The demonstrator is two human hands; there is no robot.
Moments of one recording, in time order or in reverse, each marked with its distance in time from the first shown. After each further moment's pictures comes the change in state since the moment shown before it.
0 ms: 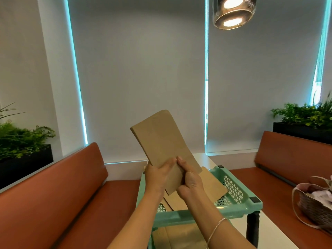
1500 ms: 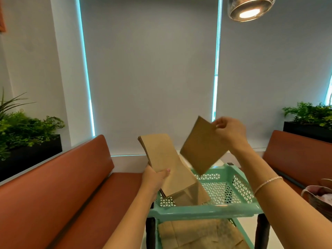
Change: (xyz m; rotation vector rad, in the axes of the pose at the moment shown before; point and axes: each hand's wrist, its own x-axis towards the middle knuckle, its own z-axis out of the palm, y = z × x) left_hand 0.020 -0.021 -0.052 0.343 -0.008 -0.198; right_hand 0.022 -0.119 0.025 -1.483 0.263 -0.855
